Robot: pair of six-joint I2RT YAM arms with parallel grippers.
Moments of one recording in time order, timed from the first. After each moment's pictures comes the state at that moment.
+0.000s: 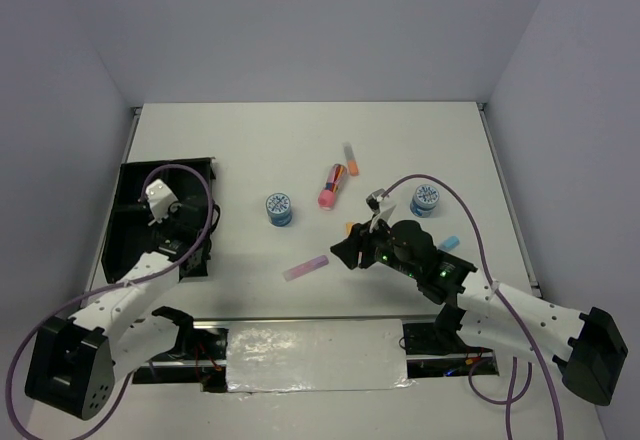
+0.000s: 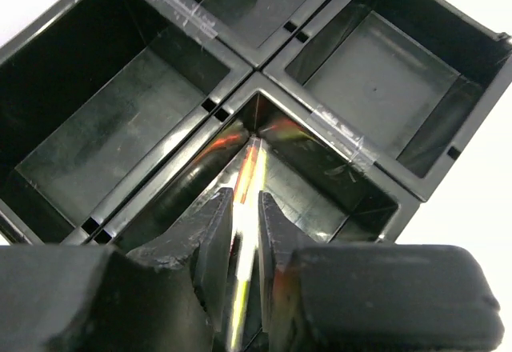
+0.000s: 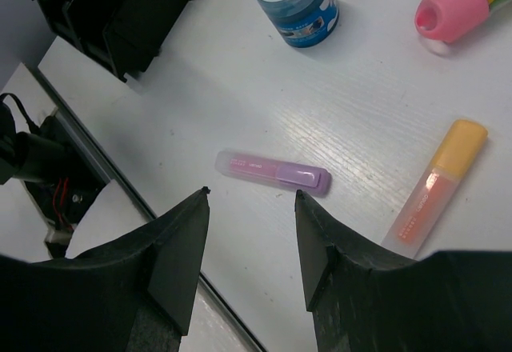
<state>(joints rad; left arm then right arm) -0.30 0.98 0.49 -0.26 -0.94 -0.75 0.87 0.80 0.43 0.04 0.00 0.49</state>
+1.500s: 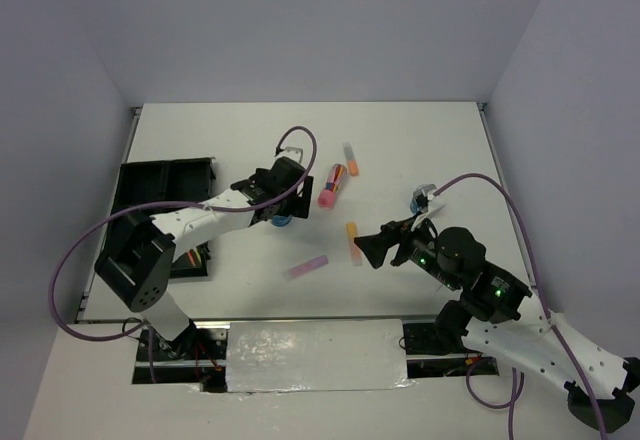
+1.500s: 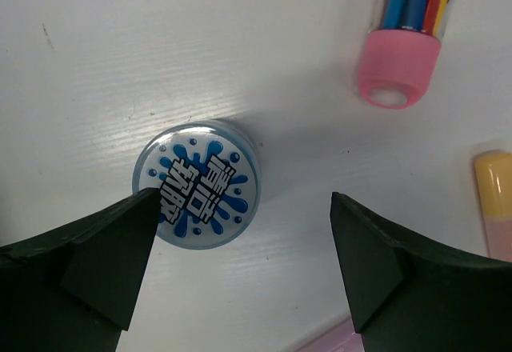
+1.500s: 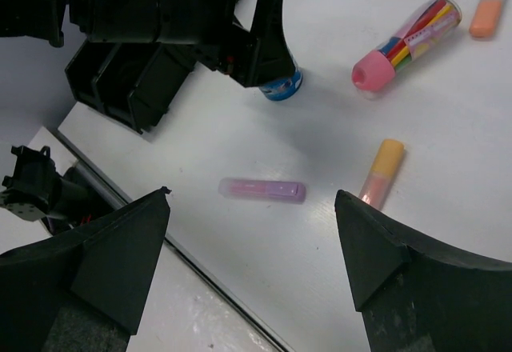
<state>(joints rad) -0.68 1.62 1.10 -0.36 -0.33 -0.42 0.86 0.47 0.59 -0.34 0.14 0.48</state>
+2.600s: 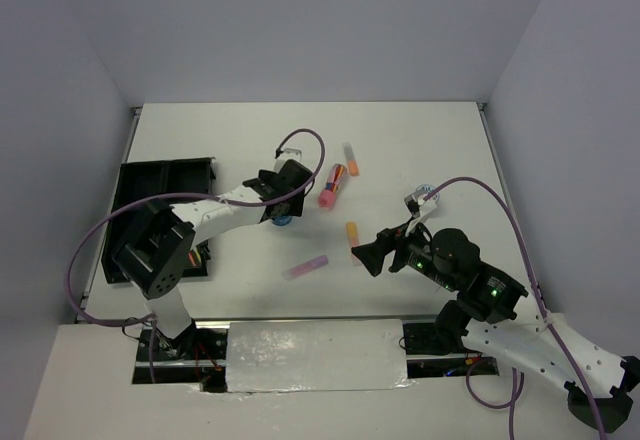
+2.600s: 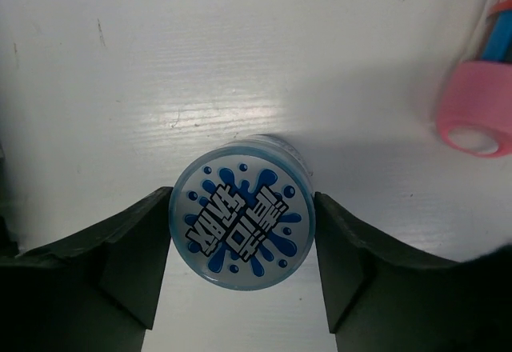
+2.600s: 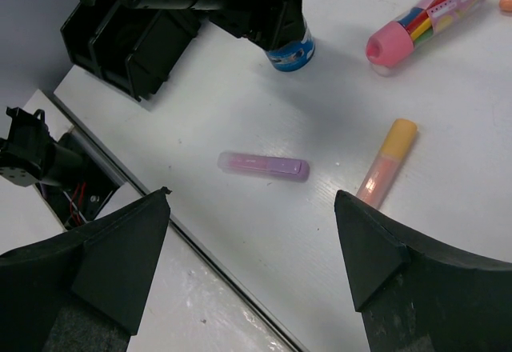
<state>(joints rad) -0.68 1.73 1.14 -0.38 -0.50 -0.44 0.86 0.47 0.56 -0.36 0.07 0.46</state>
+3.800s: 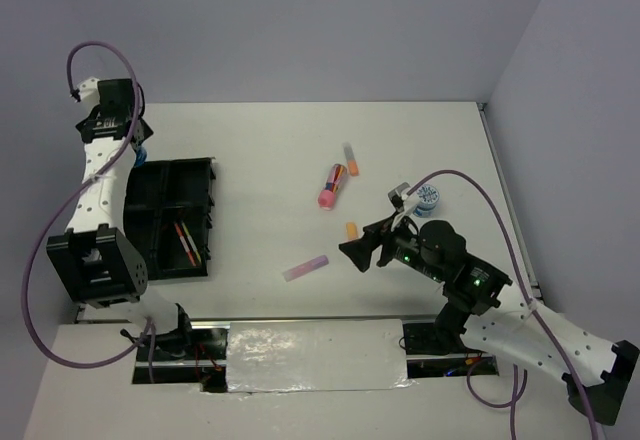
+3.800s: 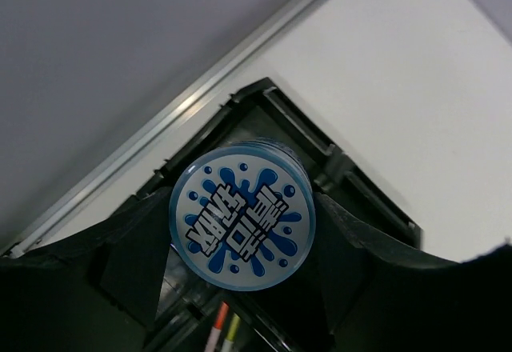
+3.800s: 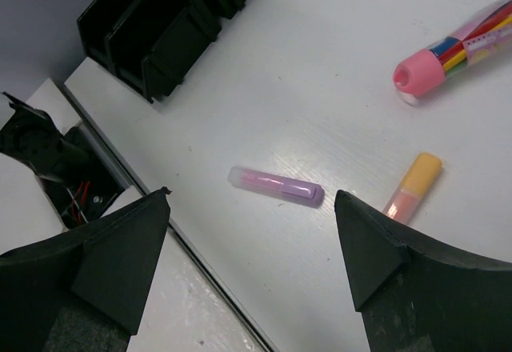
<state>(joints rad) 0.18 1.56 1.54 -0.69 -0.53 -0.47 0.86 0.59 0.56 -0.21 0.01 0.40</state>
